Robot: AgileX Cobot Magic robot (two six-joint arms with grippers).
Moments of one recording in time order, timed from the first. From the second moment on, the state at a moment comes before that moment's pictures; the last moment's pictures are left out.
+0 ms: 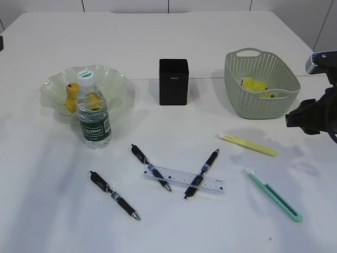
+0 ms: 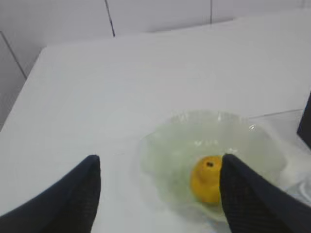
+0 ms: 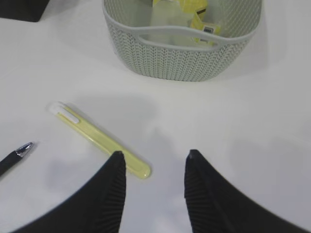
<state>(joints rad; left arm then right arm) -0.04 1.30 -0.73 0.16 -0.24 -0.09 0.06 1.50 -0.73 -0.29 0.05 0.22</state>
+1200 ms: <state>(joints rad) -0.01 1.30 -0.73 0.16 0.06 -0.08 0.07 1.50 -0.94 -0.24 0.59 0.14</state>
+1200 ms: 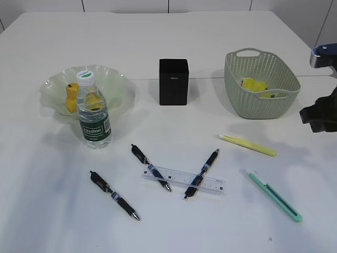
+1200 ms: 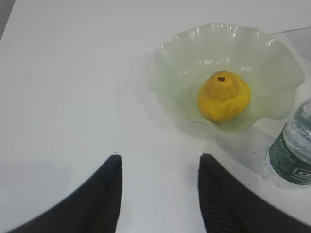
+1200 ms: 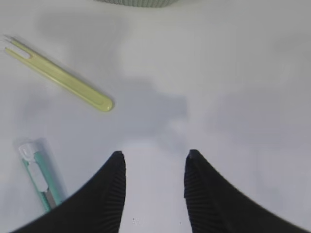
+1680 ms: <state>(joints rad) -0.01 1.30 -0.73 0.15 0.12 -0.08 0.09 1.51 -1.05 -0.07 0.82 0.09</state>
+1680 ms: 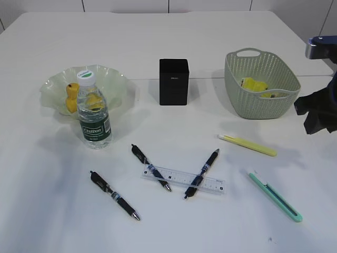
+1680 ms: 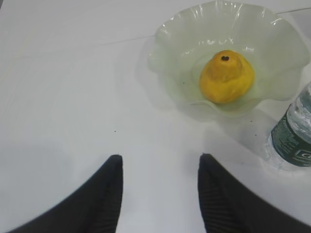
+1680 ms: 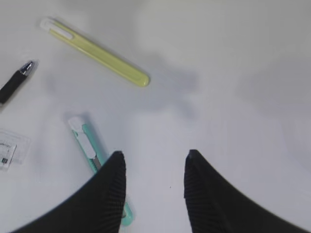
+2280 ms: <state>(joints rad) -0.01 1.30 -0.73 0.15 0.14 -0.08 0.09 1.62 -1.14 0.14 0.96 -0.19</state>
